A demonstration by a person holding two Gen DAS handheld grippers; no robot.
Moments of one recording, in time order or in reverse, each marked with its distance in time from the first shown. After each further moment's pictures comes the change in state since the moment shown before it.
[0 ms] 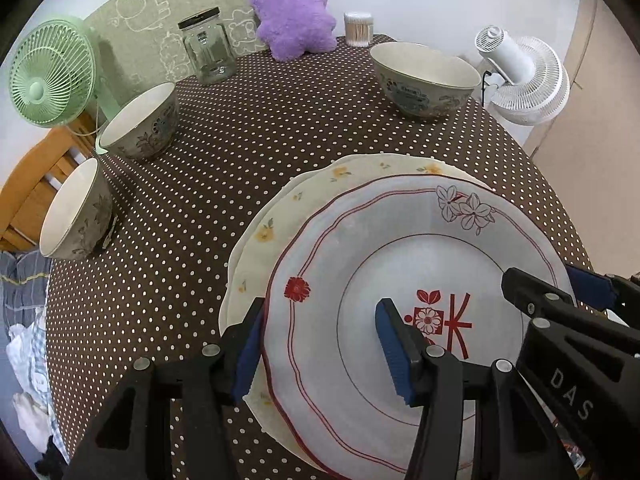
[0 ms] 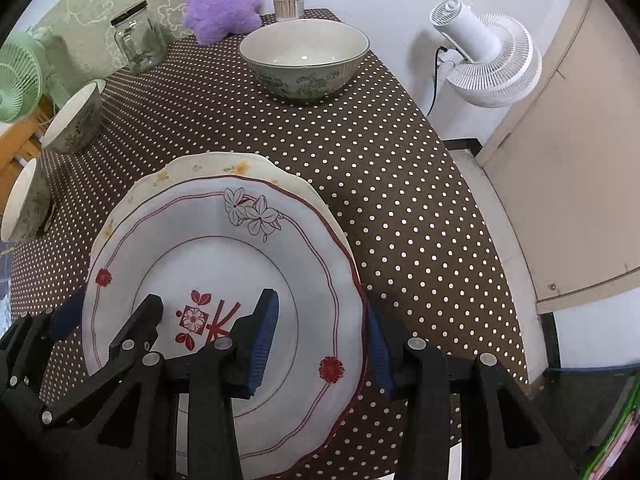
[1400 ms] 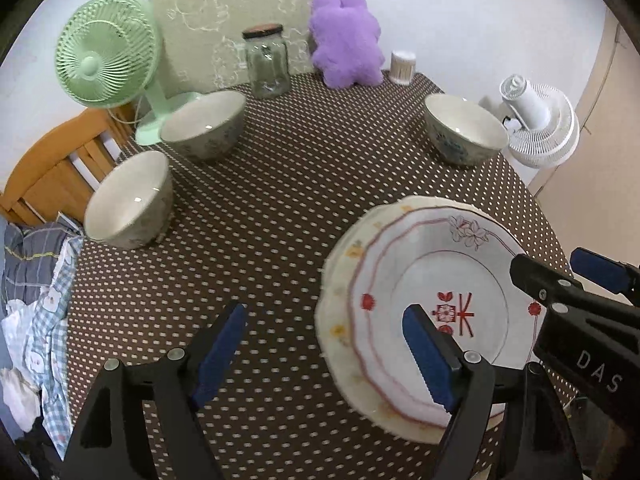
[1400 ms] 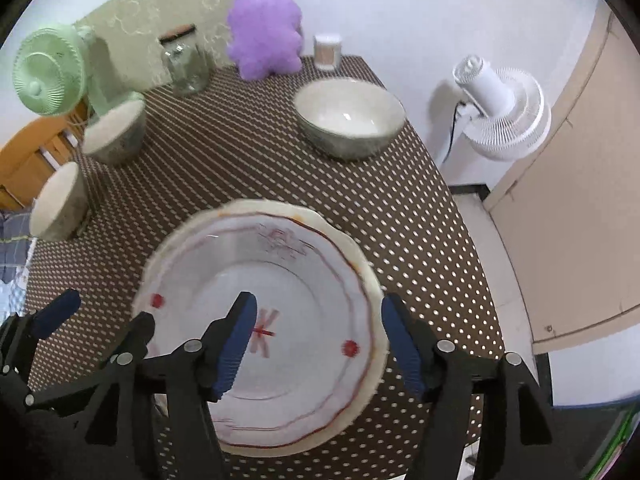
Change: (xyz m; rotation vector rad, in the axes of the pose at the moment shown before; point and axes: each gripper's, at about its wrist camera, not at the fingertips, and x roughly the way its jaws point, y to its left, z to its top) left arm -0.048 0.069 -0.006 -0.111 -0.072 -0.017; right arm -0.053 0.037 0.011 -0.094 -0.133 0.008
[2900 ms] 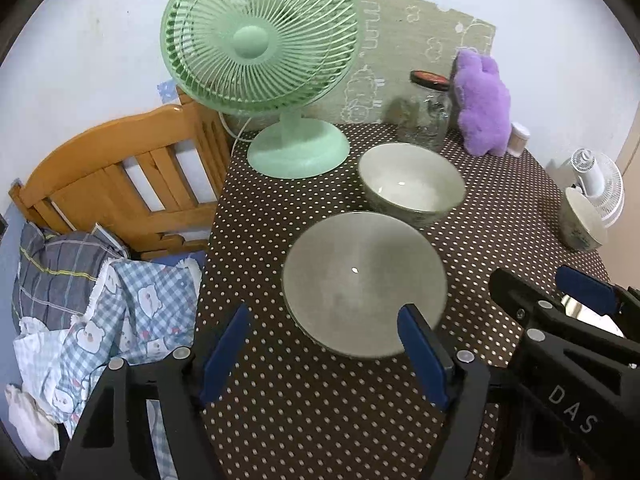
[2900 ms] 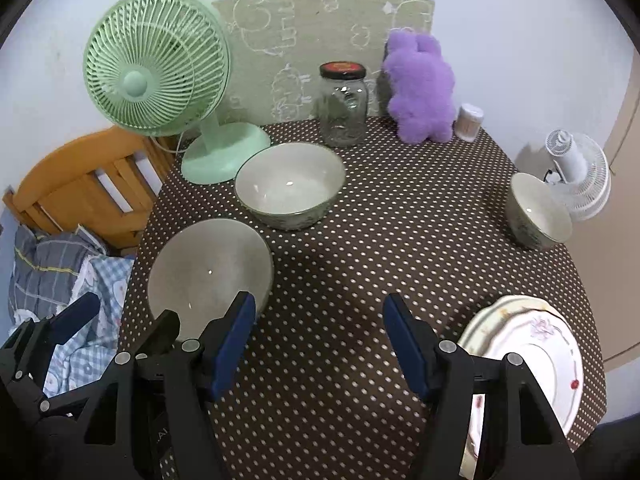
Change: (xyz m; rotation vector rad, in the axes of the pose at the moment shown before) left arm 0.020 0.230 0.050 -0.075 -0.100 0.049; right arm 0.003 0.258 0.066 -0.025 -0.122 0.092
